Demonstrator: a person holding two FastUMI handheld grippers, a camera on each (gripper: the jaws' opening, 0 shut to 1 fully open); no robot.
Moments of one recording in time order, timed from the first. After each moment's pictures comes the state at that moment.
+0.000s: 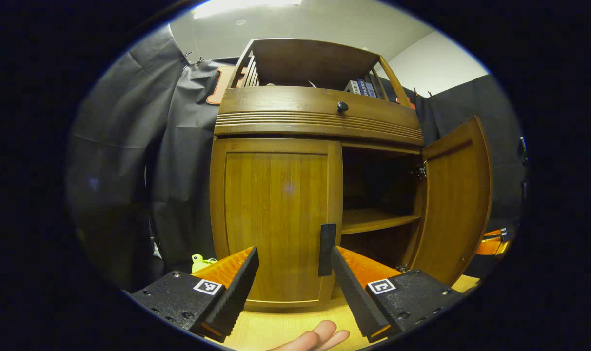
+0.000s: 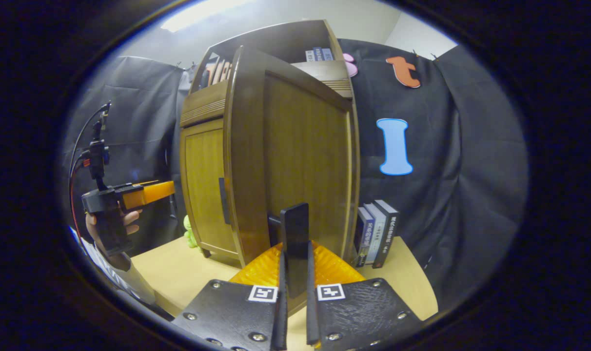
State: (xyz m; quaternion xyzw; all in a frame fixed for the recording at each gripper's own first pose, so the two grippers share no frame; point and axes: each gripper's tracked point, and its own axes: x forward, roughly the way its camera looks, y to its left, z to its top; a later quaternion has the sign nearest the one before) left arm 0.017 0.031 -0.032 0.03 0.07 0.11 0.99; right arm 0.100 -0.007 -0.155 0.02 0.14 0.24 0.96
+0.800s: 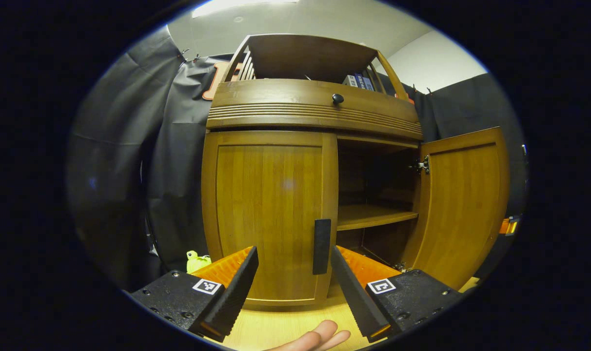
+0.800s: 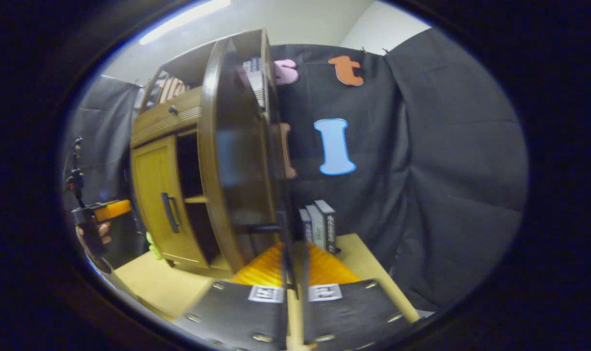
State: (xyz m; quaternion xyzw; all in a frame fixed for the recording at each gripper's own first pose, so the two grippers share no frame) left arm 0.029 0.022 -0.048 0.04 0.09 0.11 0.99; right arm 0.135 -0.134 -0.170 0.07 0.14 0.14 0.98
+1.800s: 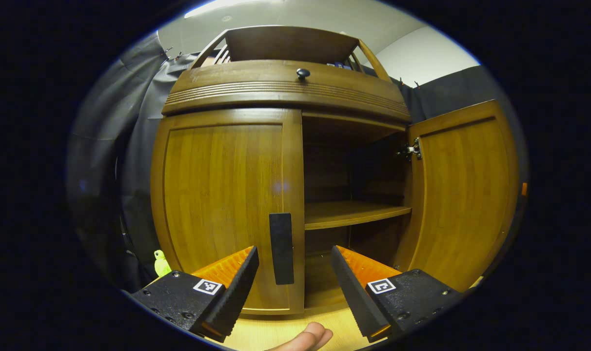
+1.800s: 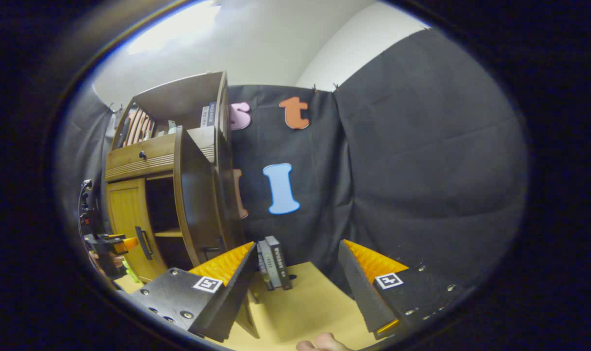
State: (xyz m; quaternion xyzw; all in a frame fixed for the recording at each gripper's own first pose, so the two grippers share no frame) left arm 0.106 -0.020 -0.102 0.04 0.09 0.08 0.99; right arm 0.063 -0.267 -0.098 0.08 0.01 -0.02 1.00
